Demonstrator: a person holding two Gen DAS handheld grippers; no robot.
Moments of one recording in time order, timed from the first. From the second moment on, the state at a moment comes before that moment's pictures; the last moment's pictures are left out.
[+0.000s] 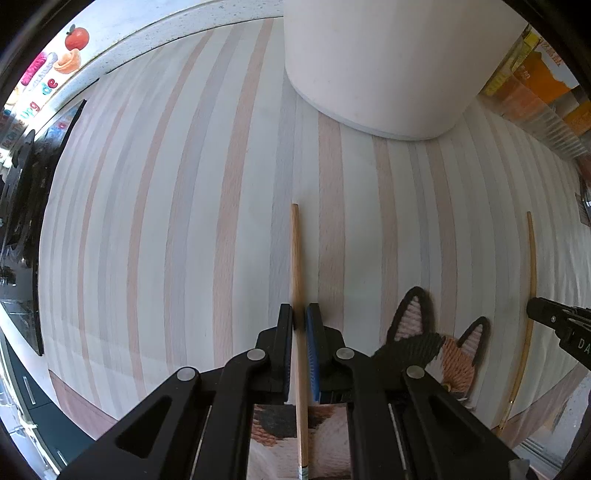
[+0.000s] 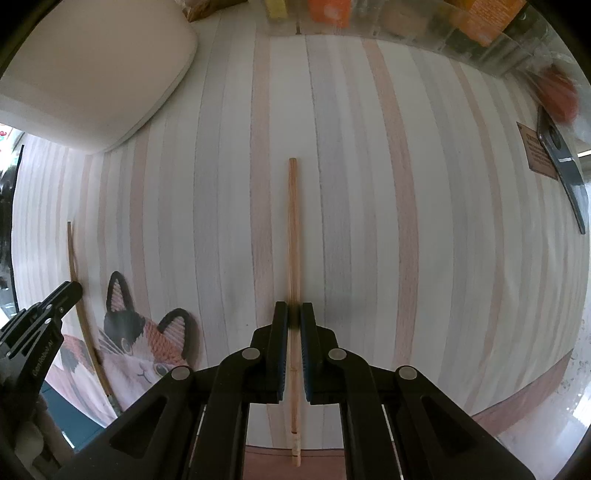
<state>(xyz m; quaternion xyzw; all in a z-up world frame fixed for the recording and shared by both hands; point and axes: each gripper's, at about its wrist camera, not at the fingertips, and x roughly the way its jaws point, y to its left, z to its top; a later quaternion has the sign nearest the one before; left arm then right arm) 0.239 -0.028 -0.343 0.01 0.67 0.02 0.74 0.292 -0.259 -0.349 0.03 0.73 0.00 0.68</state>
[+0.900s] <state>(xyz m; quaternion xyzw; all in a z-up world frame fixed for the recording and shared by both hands) 0.217 -0.037 -0.278 0.01 0.61 0.01 0.79 0.270 -0.234 -0.320 0.06 0.69 0.02 0.72</state>
